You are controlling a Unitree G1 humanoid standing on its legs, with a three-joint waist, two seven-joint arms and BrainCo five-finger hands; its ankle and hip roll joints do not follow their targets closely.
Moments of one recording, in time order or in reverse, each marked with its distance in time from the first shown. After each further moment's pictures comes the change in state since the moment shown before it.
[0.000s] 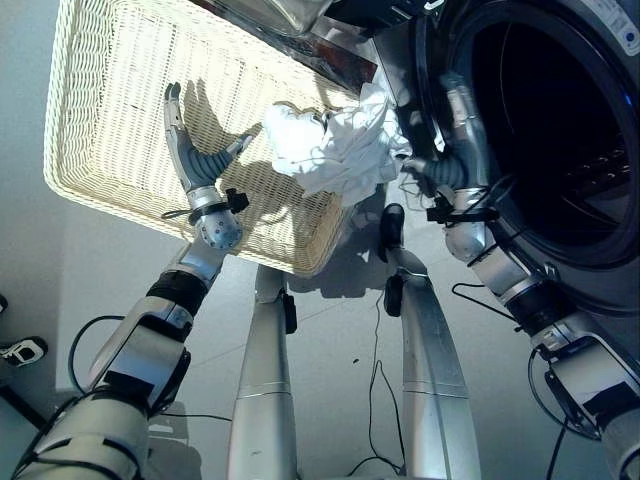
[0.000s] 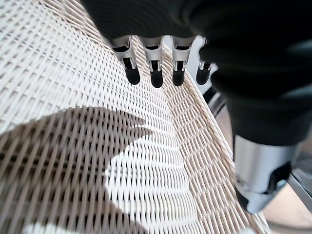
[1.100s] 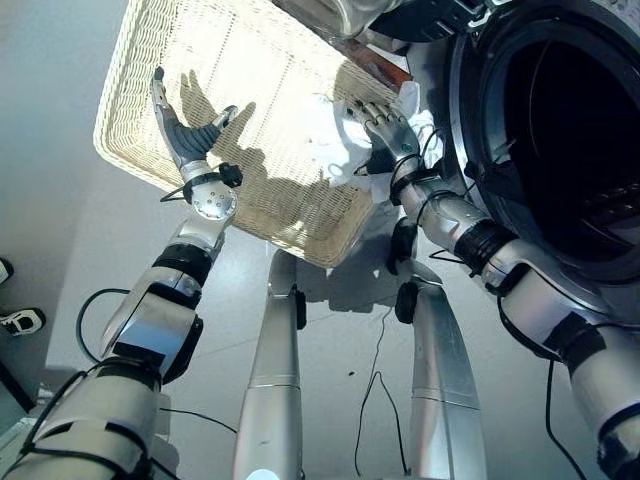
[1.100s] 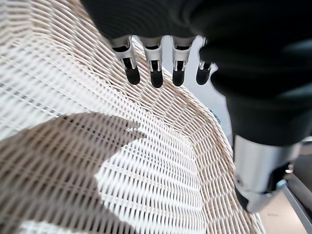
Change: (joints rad) left arm -0.187 -0.037 -0.028 0.206 -0.236 -0.033 -0.126; right arm -0.462 0.167 0.427 0.568 -0.056 0.427 0.215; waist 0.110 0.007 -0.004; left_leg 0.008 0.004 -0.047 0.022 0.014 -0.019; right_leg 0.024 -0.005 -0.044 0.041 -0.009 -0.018
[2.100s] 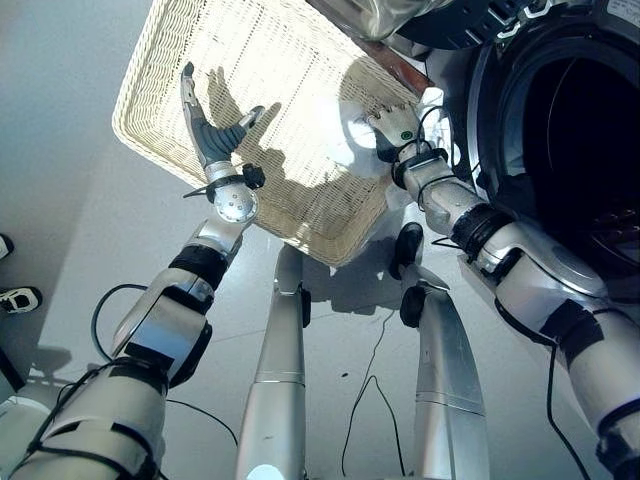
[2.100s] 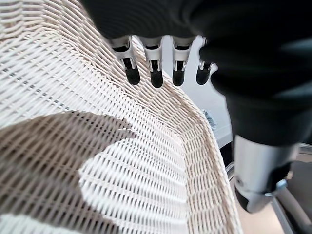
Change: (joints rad) left arm 0.007 -0.023 -0.058 -0.100 0.004 0.000 0.046; right arm -0.064 -0.009 0.067 0.036 -0.165 0.106 0.109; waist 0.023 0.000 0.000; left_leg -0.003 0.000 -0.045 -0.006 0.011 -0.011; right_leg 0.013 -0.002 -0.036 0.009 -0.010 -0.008
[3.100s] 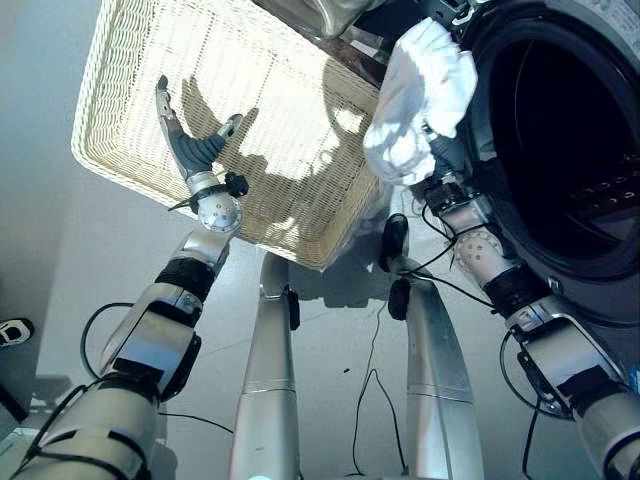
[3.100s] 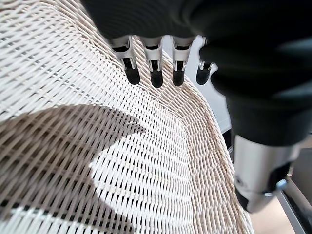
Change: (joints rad) left arm 0.107 0.049 0.087 -0.043 0.017 -0.015 0.005; right arm 0.454 -0.041 -0.648 -0.346 2.008 -0.481 0.623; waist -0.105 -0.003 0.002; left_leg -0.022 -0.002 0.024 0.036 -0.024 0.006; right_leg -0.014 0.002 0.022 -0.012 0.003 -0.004
